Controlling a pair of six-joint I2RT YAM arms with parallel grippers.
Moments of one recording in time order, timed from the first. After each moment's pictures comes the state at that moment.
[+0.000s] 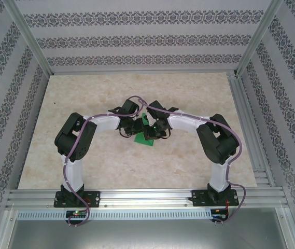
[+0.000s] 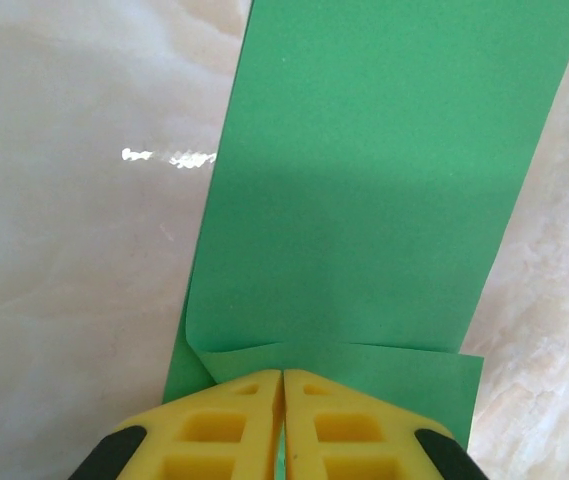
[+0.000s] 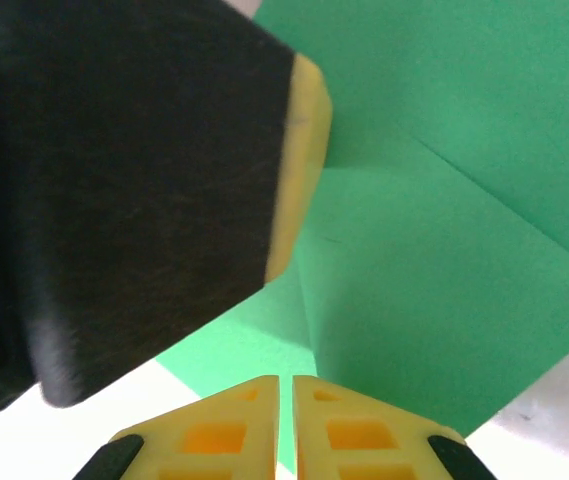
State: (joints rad) left arm -0.55 1.97 1.18 -0.29 0.36 -0.77; right arm 0.65 1.92 1.24 -0.58 -0.35 0.37
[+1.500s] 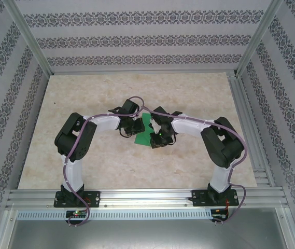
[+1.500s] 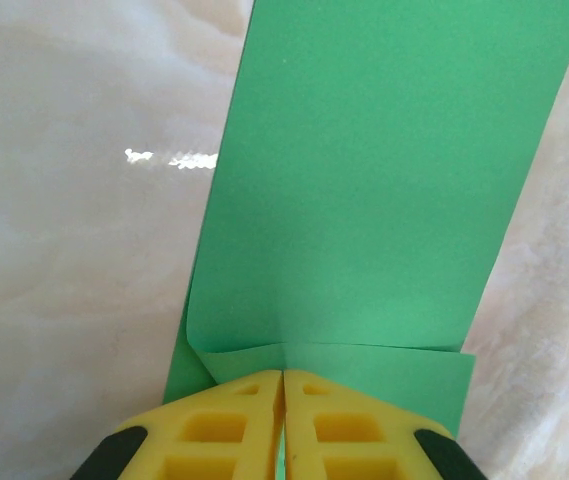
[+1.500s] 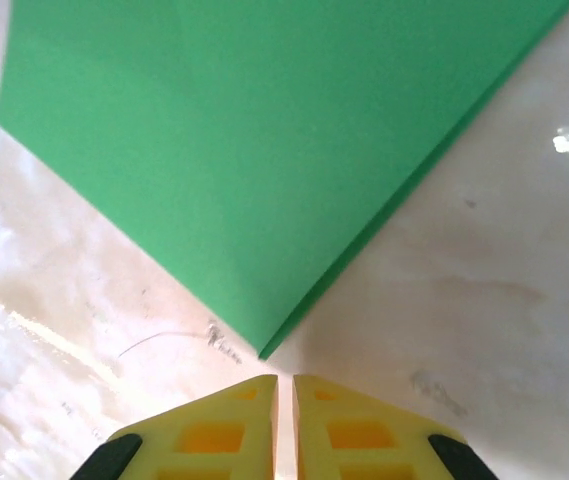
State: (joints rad) left arm -0.55 1.97 1.18 -0.29 0.35 -0.77; right arm 0.65 1.83 1.13 -0.68 -0.34 0.31
